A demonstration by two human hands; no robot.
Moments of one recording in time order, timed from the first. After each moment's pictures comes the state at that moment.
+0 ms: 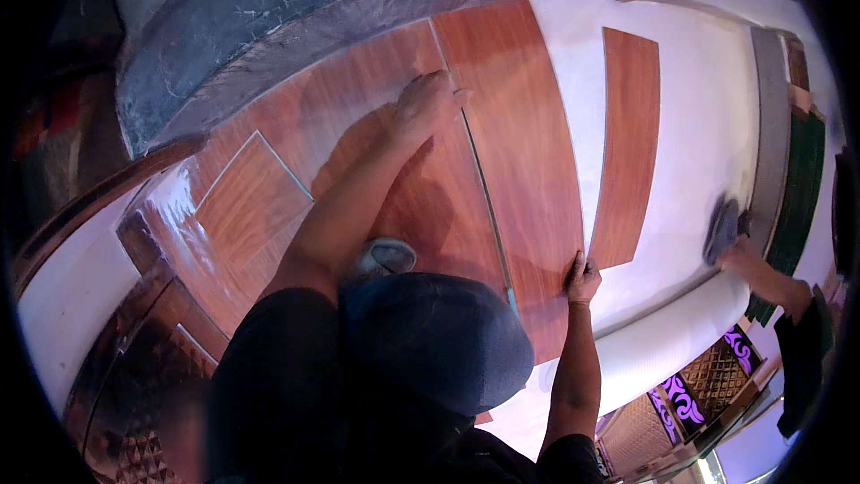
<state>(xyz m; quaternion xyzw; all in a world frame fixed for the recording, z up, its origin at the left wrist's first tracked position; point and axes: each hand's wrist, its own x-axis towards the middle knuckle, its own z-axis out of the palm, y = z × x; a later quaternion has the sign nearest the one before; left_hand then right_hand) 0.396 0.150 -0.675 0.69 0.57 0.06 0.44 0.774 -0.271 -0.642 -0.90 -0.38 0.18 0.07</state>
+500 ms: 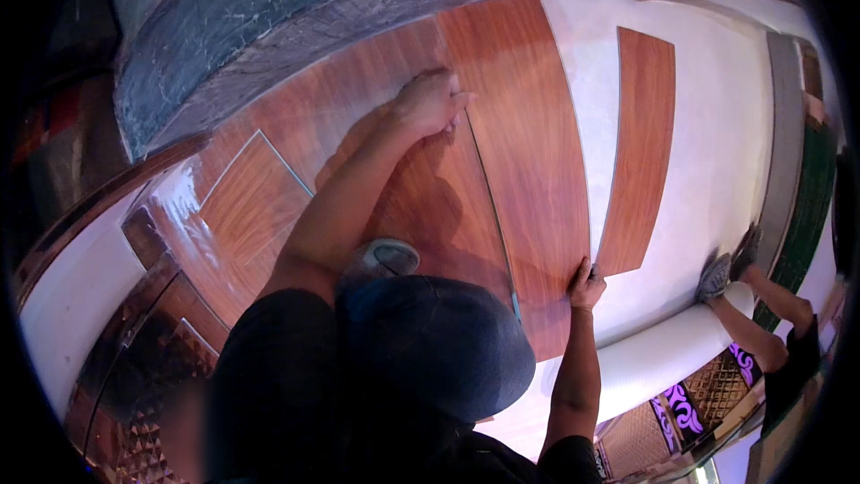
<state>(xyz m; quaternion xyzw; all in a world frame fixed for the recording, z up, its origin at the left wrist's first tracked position) 0.384 0.164 -0.644 0.63 0.53 0.03 0.57 0.768 -0.266 -0.646 -0.89 -0.40 0.18 0.06</state>
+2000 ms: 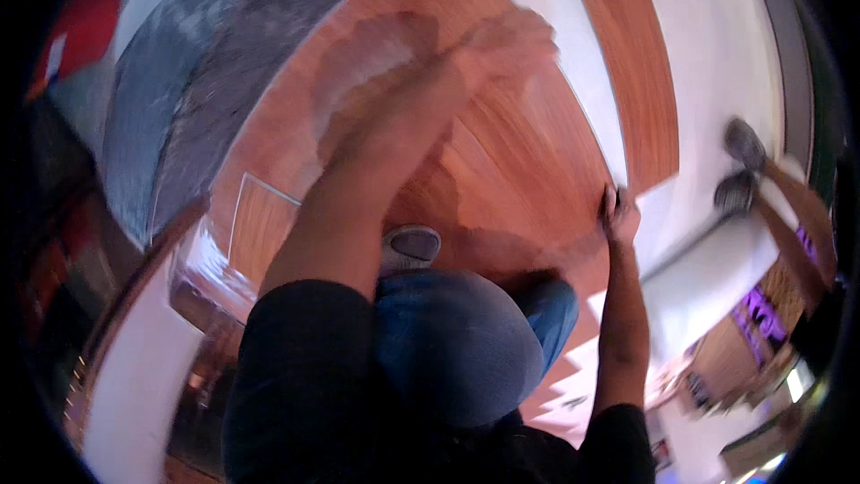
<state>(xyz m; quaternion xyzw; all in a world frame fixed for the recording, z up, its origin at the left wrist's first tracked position) 0.593 0.154 -0.704 0.97 -0.01 0.16 0.16 0.753 -0.290 -0.646 -0.89 -0.42 0.14 0.02</state>
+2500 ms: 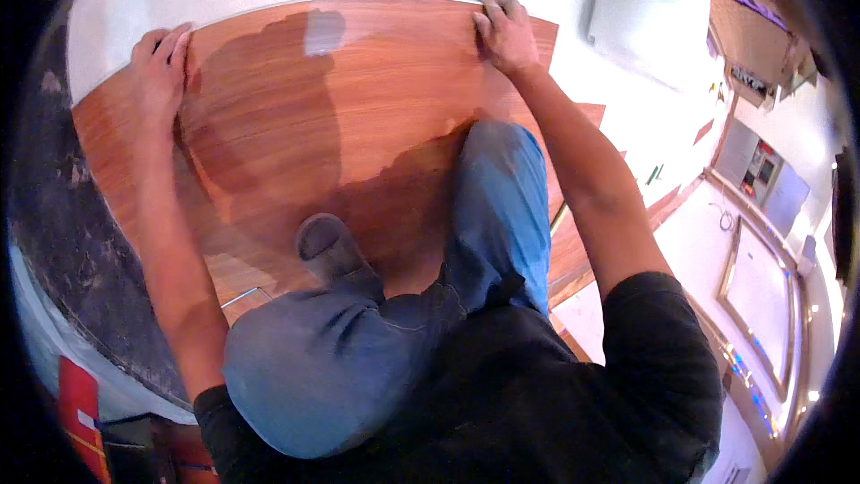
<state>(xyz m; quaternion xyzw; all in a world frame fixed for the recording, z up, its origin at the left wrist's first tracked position) 0.597 0.190 -0.726 0.98 0.00 0.15 0.13 0.745 -0.375 -0.657 -0.96 -0.26 0.04 0.05</state>
